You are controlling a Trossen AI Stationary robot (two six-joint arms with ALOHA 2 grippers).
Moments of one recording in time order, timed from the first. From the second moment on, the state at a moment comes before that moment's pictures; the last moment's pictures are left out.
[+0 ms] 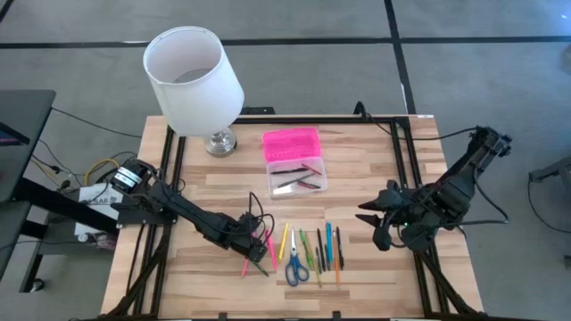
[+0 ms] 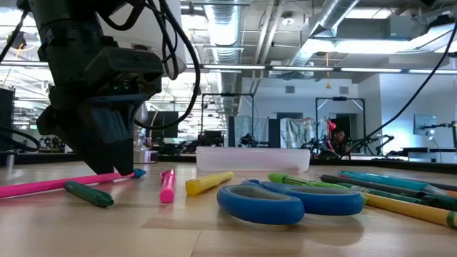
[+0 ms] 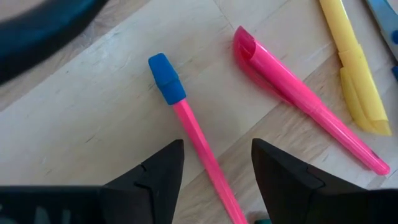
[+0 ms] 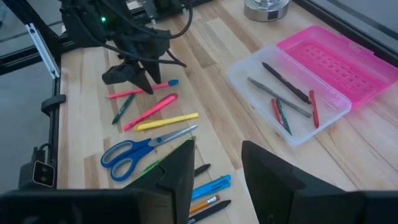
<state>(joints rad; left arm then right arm) -0.44 1.77 0.95 -0.41 -0.21 -1.32 0.79 1.08 1.06 -0.94 0.77 0.94</state>
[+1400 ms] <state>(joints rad) -0.42 1.77 0.95 -0.40 -0.21 -1.21 0.59 1.33 1.06 -0.83 0.63 1.06</state>
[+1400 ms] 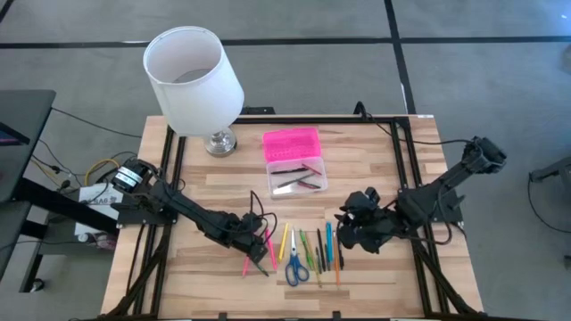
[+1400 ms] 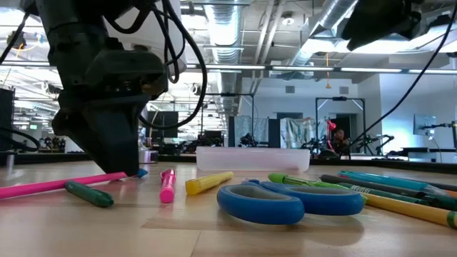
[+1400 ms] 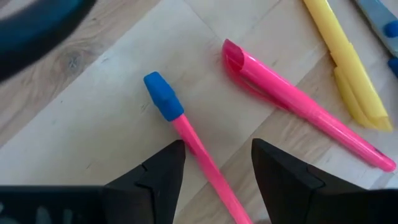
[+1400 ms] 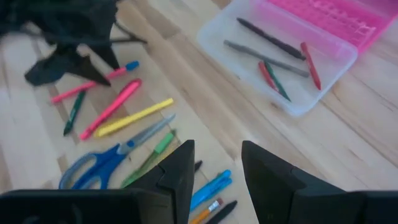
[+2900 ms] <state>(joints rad) -0.37 1.88 1.09 -0.60 -0.05 -1.22 0.61 1.30 1.06 -0.87 0.63 0.99</state>
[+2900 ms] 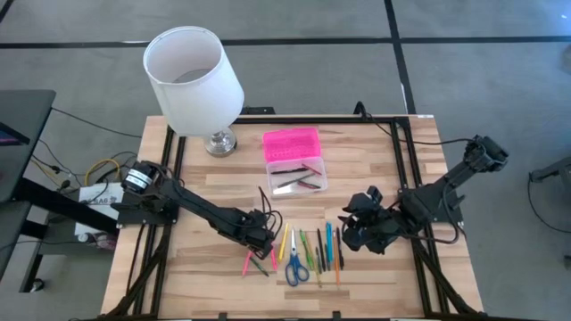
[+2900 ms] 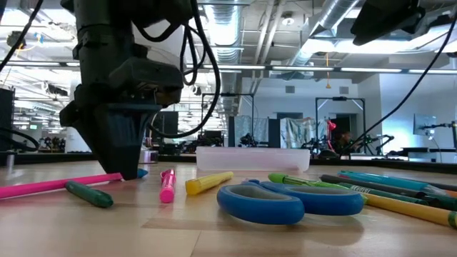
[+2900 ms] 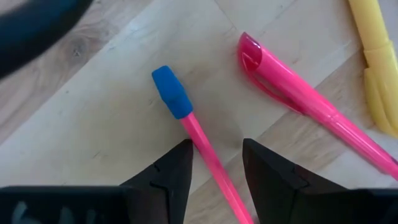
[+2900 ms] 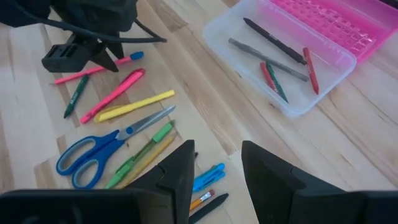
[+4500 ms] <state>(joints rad) -0.40 1.88 1.12 -0.71 -0.06 -1.01 0.71 1.30 1.06 -0.86 0.63 1.16</state>
